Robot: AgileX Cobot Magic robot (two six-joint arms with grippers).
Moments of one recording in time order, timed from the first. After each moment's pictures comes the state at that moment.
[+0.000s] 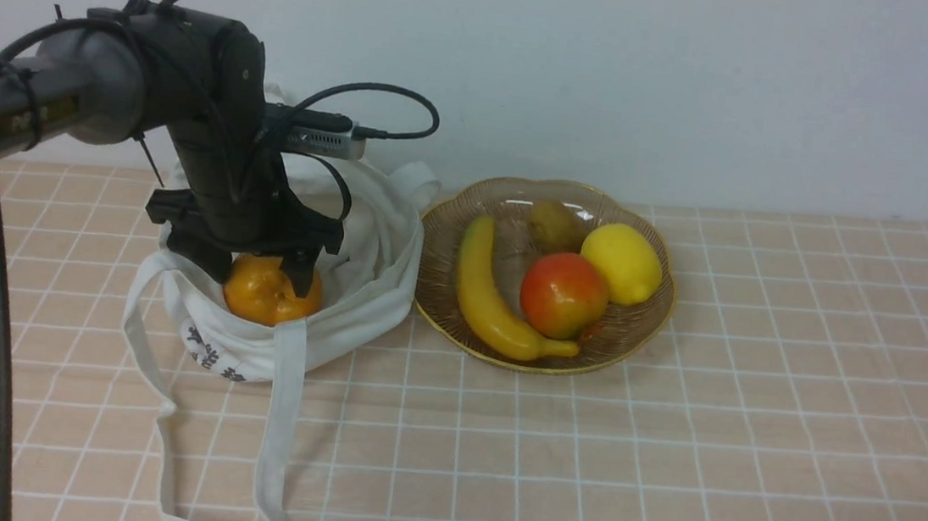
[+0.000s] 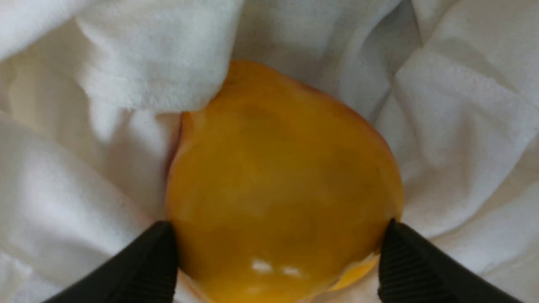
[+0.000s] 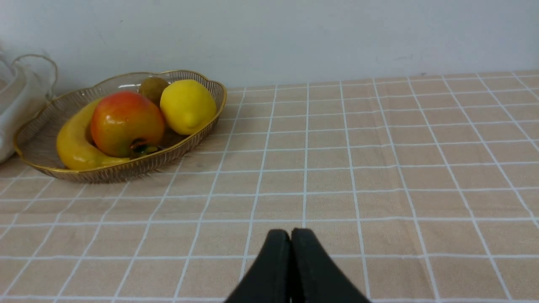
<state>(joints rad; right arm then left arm) 0.08 -0.01 0.02 0.01 0.37 0.07 -0.21 2.08 -1.64 0.04 0.99 -0.15</state>
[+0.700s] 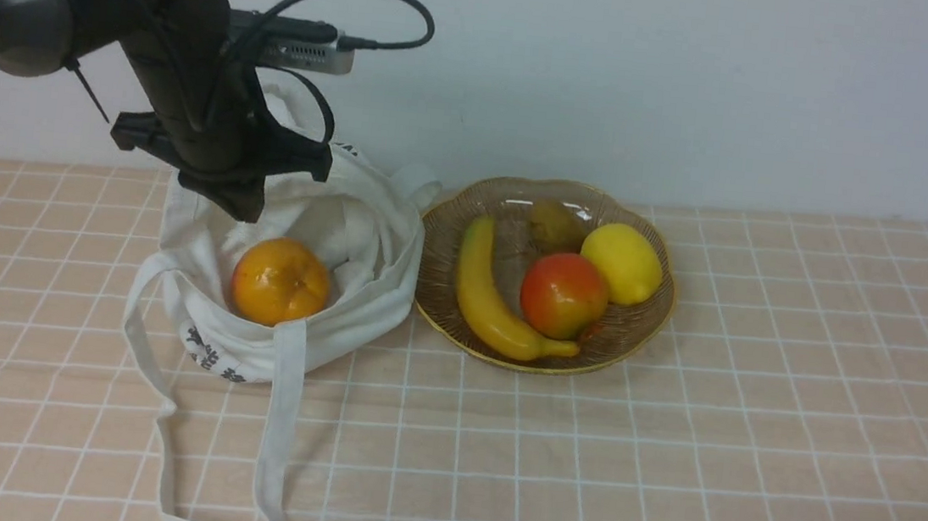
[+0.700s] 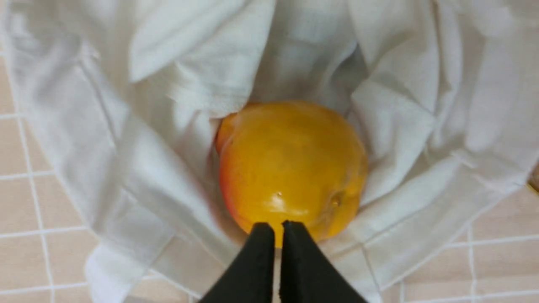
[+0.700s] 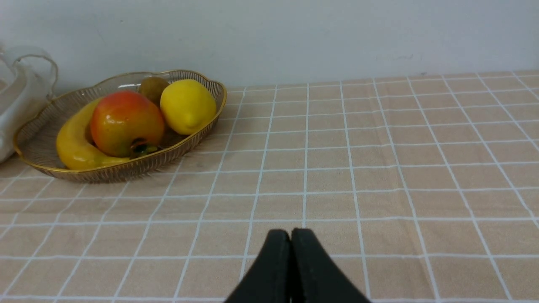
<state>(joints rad) 0.08 -0.01 0.02 0.01 0.37 0.07 -0.21 1.92 -1.69 0.05 1.08 -0.15</state>
